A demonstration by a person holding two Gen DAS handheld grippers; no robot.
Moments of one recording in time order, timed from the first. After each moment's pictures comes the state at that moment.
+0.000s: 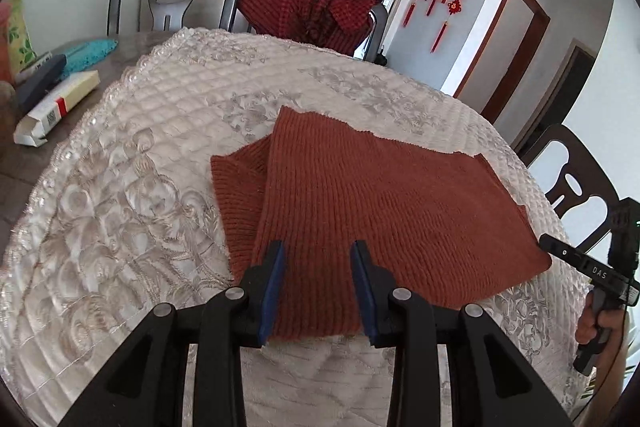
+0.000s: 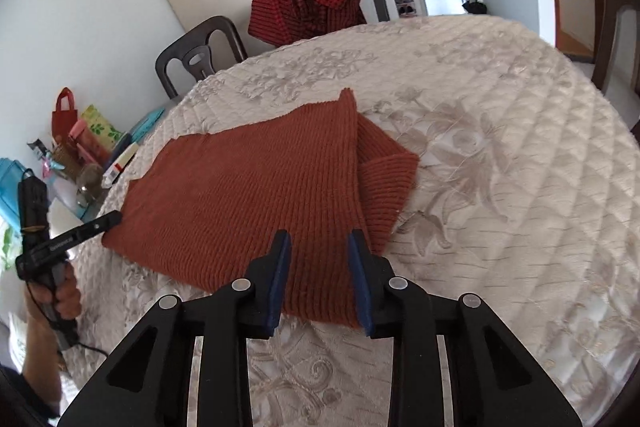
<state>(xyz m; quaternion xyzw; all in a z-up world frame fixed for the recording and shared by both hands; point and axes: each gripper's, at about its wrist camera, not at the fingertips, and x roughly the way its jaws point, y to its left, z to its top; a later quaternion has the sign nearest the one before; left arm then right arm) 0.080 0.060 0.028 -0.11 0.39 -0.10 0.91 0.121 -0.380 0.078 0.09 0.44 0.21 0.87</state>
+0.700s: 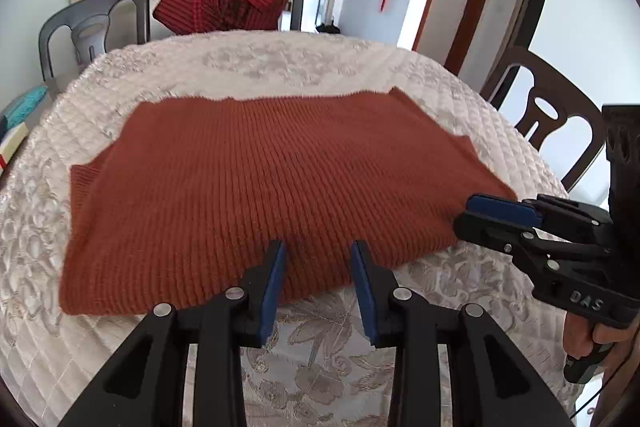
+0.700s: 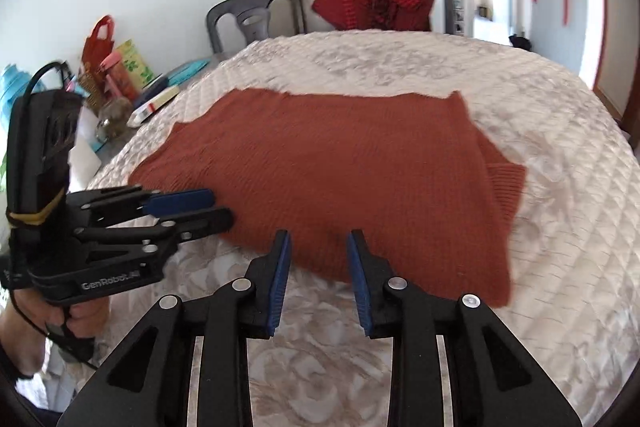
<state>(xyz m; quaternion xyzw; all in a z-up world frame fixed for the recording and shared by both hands) 0.067 -0.054 0.026 -0.02 0.40 -0.16 0.90 0.088 -0.311 0.084 0.00 0.43 0.27 0.86</state>
